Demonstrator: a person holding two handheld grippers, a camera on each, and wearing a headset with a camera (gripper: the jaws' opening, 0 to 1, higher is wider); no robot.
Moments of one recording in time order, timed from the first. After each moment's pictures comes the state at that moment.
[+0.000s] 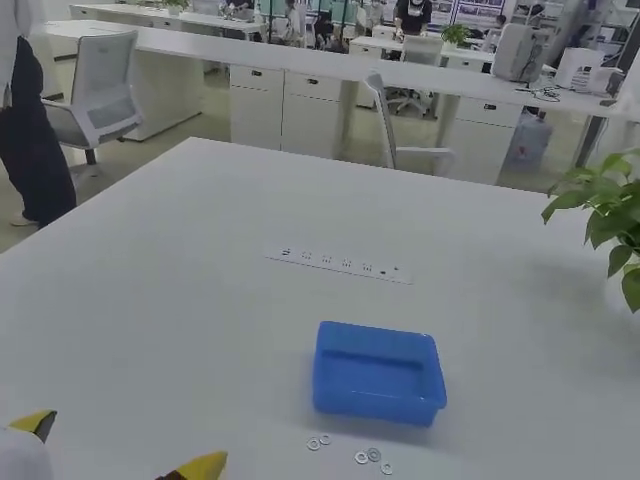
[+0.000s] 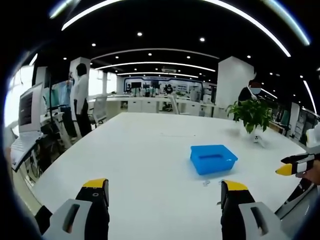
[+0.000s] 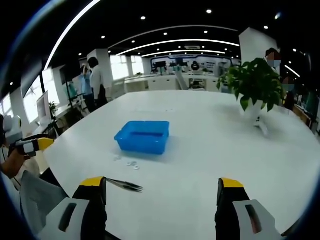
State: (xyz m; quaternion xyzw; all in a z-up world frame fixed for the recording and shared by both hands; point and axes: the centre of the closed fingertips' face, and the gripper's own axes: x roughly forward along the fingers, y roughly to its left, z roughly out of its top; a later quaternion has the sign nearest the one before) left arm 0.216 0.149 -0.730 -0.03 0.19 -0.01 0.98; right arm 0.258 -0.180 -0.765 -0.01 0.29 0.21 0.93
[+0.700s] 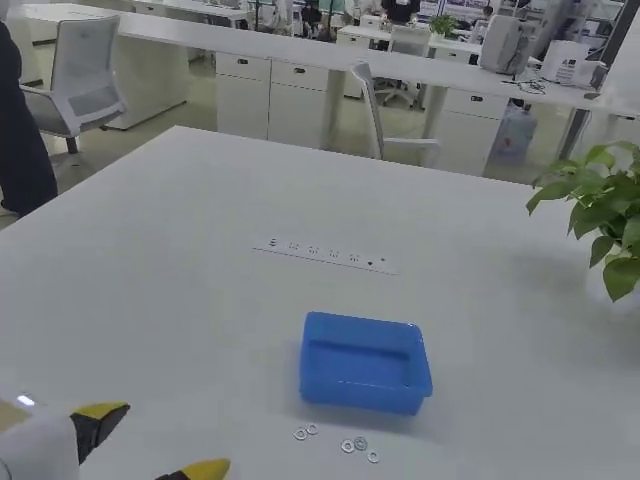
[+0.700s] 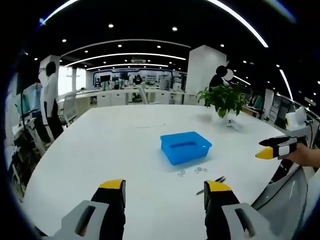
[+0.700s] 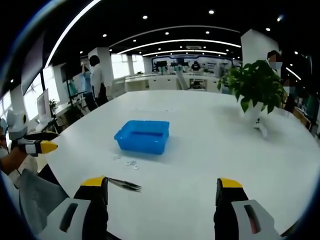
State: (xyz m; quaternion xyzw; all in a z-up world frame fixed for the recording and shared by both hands) left arm 0.226 0.098 -0.743 0.01 0.24 -0.18 0.95; right arm 0.257 -0.181 -0.763 -0.02 0.29 0.21 0.93
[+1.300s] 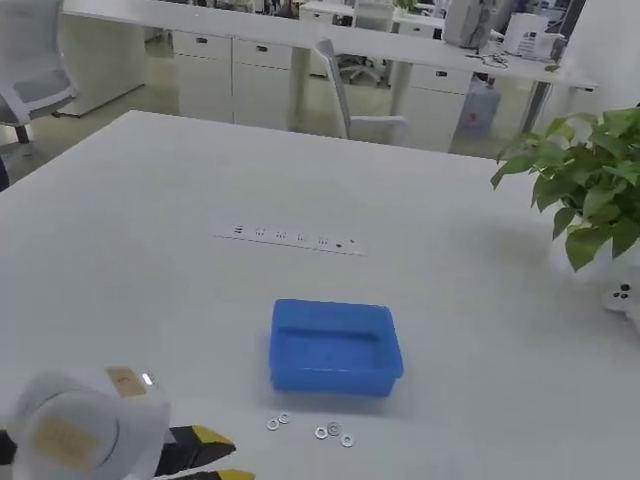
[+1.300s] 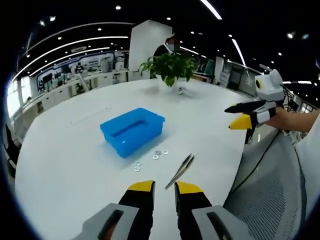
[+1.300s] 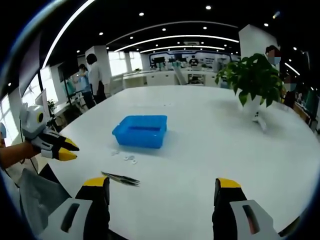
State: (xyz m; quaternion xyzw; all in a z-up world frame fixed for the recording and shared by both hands) left arm 0.243 0.020 -0.795 0.10 0.32 -0.39 0.86; right arm 0.253 -0.188 -0.774 -0.01 0.31 0.20 0.93
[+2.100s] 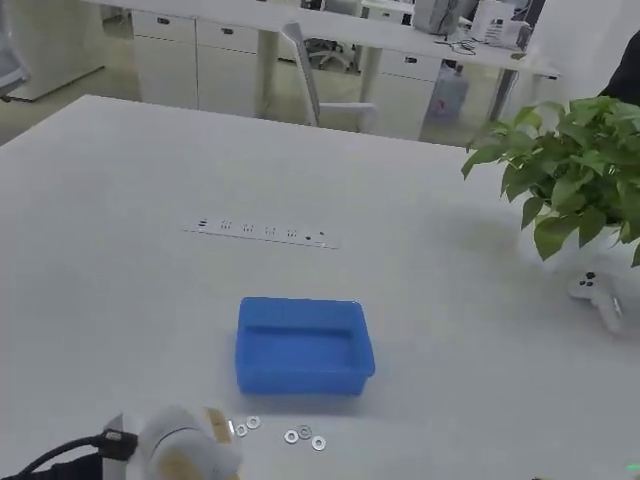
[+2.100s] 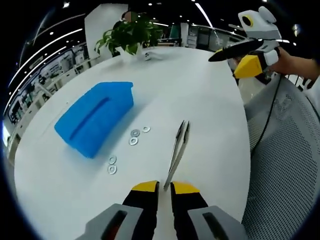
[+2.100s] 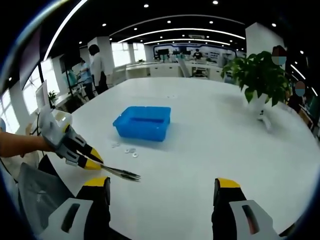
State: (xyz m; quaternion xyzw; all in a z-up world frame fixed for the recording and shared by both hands) left arm 0.258 -0.009 -0.877 0.24 0.37 -0.48 0.76; right arm 0.255 -0.179 -0.785 -0.03 0.34 0.22 0.91
